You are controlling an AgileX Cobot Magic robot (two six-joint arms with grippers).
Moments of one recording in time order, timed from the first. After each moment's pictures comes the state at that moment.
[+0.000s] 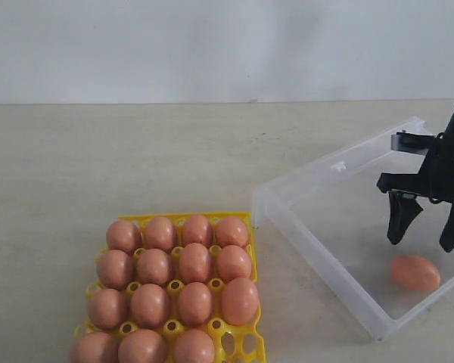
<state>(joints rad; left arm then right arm) 0.11 0.00 0.00 -0.19 0.29 0.22 -0.18 2.07 -1.36 0.22 1.21 -0.16</state>
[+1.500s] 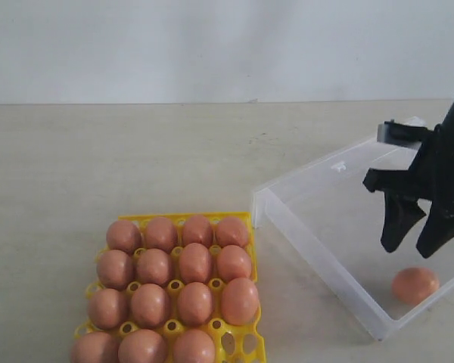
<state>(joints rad) 0.11 0.00 0.00 -0.19 0.29 0.22 -0.10 1.87 -1.21 0.32 1.22 -0.18</state>
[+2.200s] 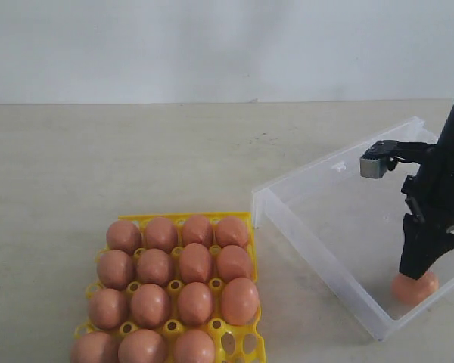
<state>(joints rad) 0.11 0.00 0.00 -0.19 0.29 0.22 -0.07 1.87 -1.16 0.26 1.22 -1.02</state>
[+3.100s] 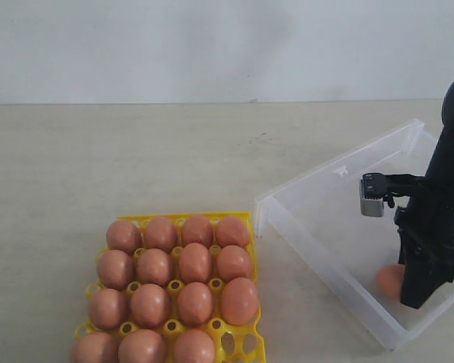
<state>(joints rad) 0.11 0.00 0.00 -0.19 0.29 0.22 -0.07 1.97 -1.12 0.27 1.15 -1.32</state>
